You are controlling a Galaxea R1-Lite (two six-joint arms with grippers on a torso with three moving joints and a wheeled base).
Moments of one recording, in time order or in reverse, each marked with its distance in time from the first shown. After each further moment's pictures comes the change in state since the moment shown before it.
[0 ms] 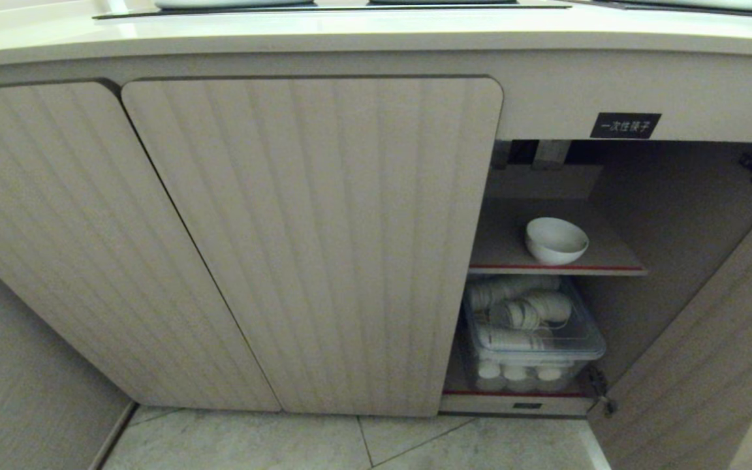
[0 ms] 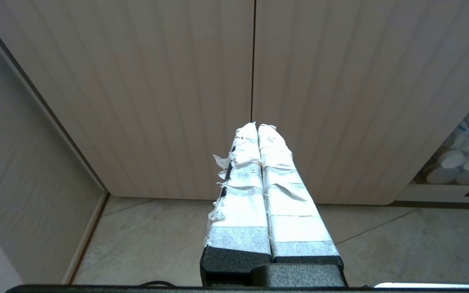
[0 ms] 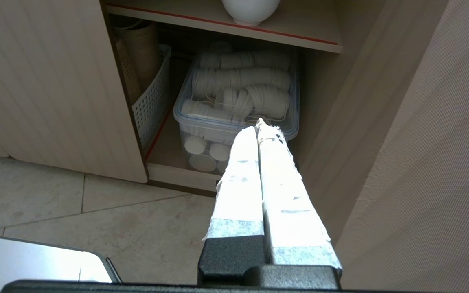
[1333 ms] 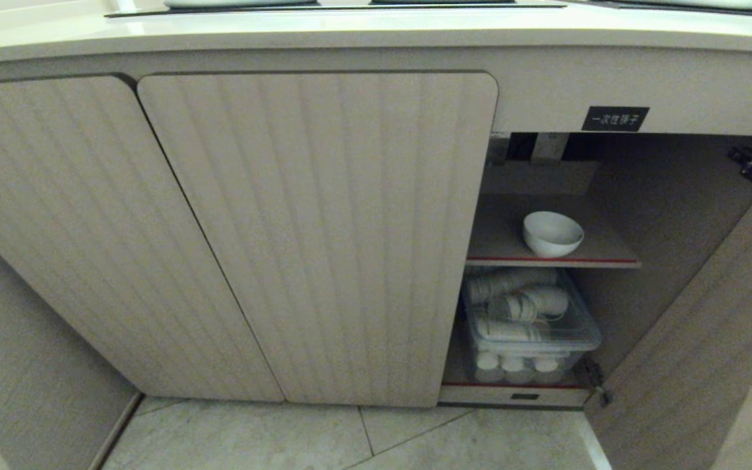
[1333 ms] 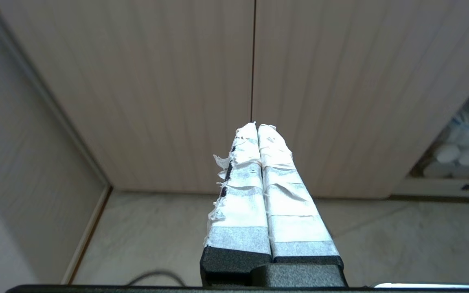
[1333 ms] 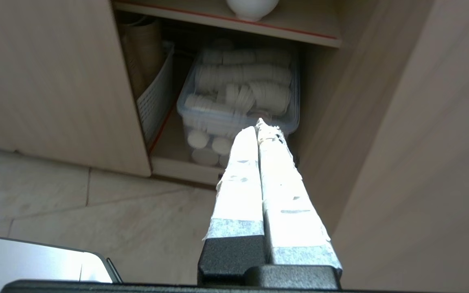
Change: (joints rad) left arm 0.000 0.000 0.000 -0.001 0.000 -0.001; right arm 0.000 -0.001 0.000 0.000 0.000 0.002
